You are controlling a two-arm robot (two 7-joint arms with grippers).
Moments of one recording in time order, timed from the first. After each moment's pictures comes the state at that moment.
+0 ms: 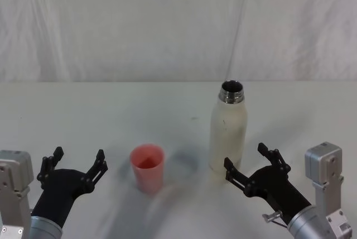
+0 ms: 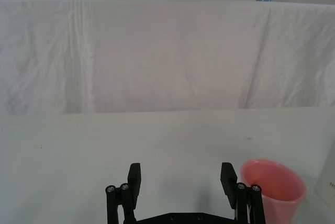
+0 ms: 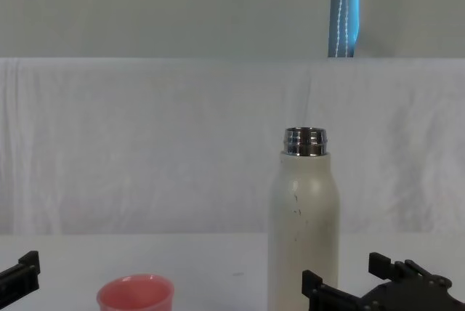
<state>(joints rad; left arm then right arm) 0.27 0.24 0.04 -1.85 -0.25 -0.02 -0.02 -0.05 0.17 -0.29 -1.63 0.17 -0.07 0.24</state>
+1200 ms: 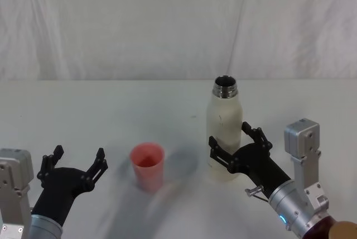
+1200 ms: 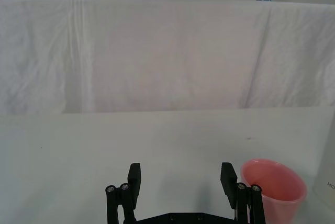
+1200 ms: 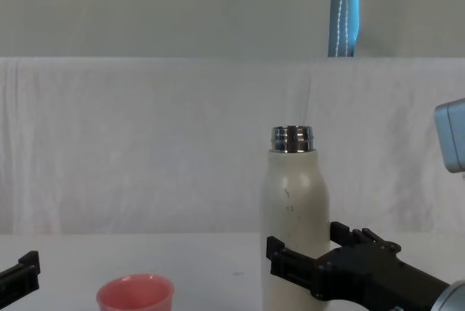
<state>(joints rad) 0.27 0.24 0.04 -1.85 -0.25 -0.02 -0.02 0.09 0.12 -0.33 -1.50 0.17 -0.10 0.26</state>
